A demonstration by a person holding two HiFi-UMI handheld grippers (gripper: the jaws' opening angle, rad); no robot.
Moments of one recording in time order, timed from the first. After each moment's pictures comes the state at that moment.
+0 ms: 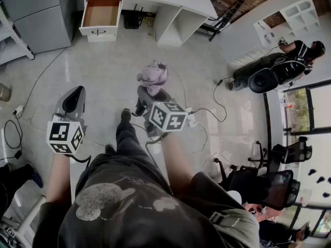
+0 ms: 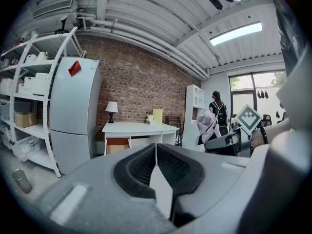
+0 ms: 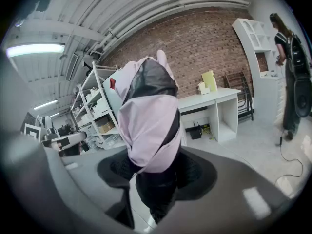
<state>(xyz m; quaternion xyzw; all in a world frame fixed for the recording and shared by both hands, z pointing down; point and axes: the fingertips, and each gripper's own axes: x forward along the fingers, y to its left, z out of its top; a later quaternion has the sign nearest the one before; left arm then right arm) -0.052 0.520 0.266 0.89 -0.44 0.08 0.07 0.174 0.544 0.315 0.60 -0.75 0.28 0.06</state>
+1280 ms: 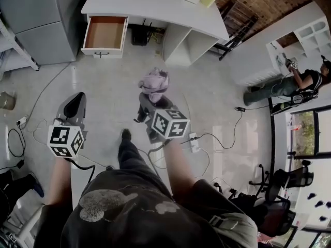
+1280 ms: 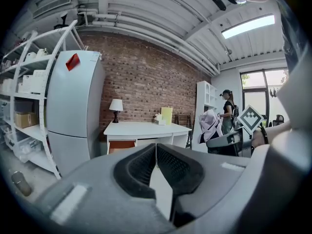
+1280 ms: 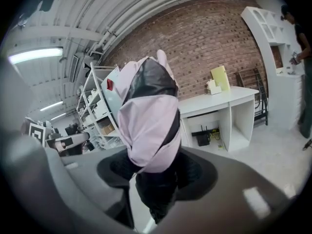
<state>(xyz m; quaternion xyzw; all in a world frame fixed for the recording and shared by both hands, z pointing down) -0.015 0.368 0.271 0.87 -0.48 0.09 0.08 0.218 0.378 0.319 0.56 -0.78 0.28 0.07</state>
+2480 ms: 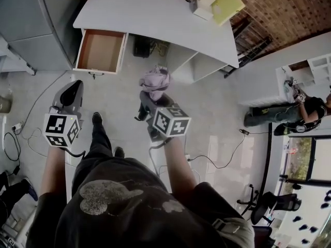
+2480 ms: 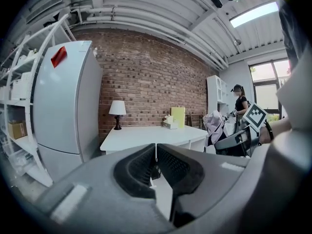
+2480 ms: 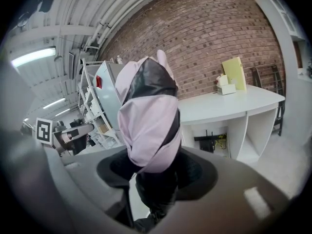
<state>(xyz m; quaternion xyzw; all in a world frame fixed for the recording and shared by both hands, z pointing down) 0.034 0.134 0.268 0.85 -0.50 0.10 0.07 0.273 0.154 0.328 0.52 -0.80 0.29 0.10</state>
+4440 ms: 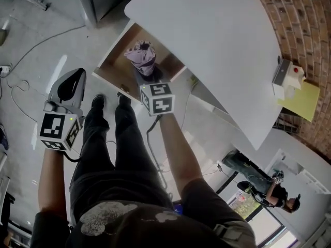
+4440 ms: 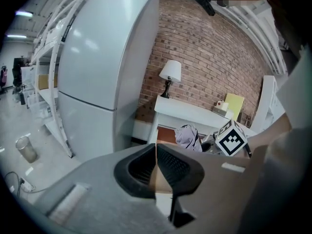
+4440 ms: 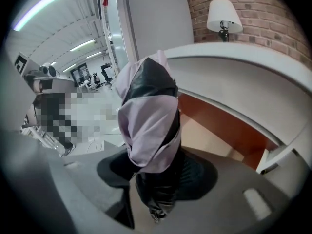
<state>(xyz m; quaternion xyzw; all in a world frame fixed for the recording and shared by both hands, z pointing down) -0.148 -0.118 0.497 0.73 -0.63 0.13 0.26 0.019 -0.199 0.615 0.29 -0.86 0.21 0.38</state>
